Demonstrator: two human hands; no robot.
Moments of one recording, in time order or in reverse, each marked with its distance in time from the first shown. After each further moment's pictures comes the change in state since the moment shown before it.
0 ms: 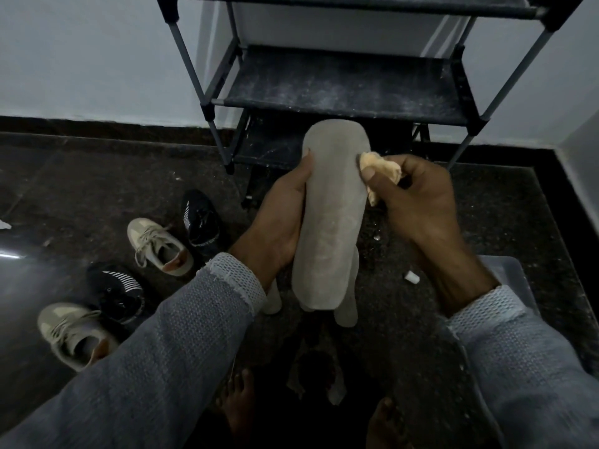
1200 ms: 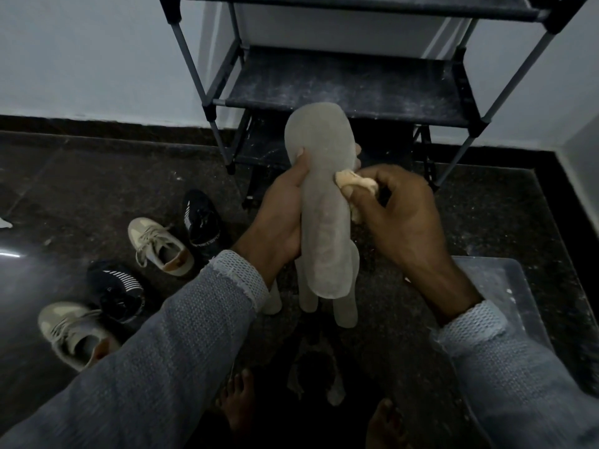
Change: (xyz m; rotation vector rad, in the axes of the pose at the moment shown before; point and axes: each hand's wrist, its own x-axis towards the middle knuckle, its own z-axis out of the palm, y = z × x) left_hand 0.015 -0.005 -0.012 -0.094 -0.130 0.010; right_hand -0.012 0.004 0.007 -0.255 -0.126 -0.284
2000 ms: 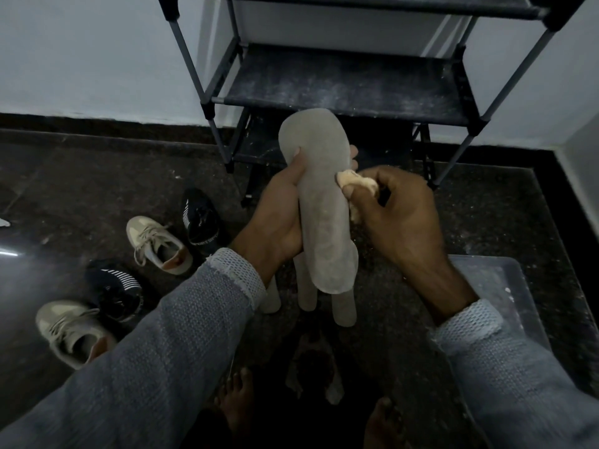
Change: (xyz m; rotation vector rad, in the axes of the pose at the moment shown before) left_hand 0.001 0.000 0.001 -0.073 -0.104 -0.015; right_hand 0.000 0.005 0.002 -0.014 0.006 0.036
